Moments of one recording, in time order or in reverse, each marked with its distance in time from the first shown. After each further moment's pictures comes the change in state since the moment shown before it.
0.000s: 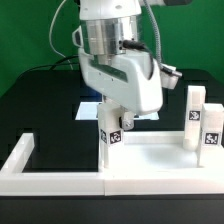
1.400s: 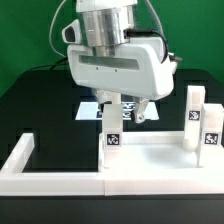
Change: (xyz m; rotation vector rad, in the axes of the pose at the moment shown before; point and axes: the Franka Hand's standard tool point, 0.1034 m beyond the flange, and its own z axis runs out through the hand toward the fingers) arm 0.006 0.008 -0.011 0.041 -0.014 -0.564
